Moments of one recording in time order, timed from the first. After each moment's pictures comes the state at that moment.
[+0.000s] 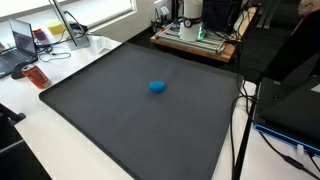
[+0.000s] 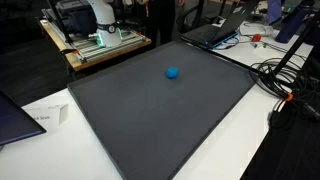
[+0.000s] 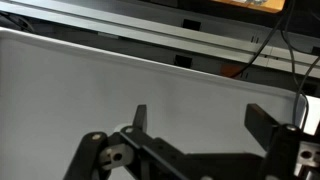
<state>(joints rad) 0.16 -0.61 0.22 -2.56 0.04 1.78 0.11</state>
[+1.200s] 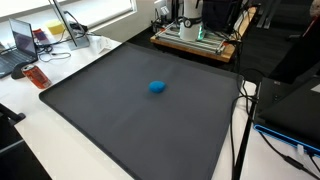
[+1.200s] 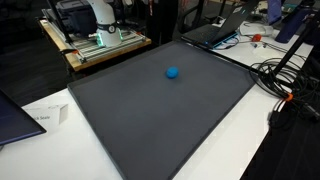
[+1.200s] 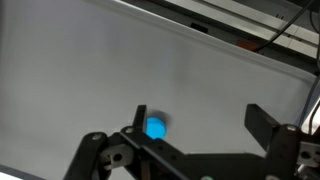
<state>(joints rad) 0.16 -0.56 0.19 -2.56 -0.04 1.97 -0.02</state>
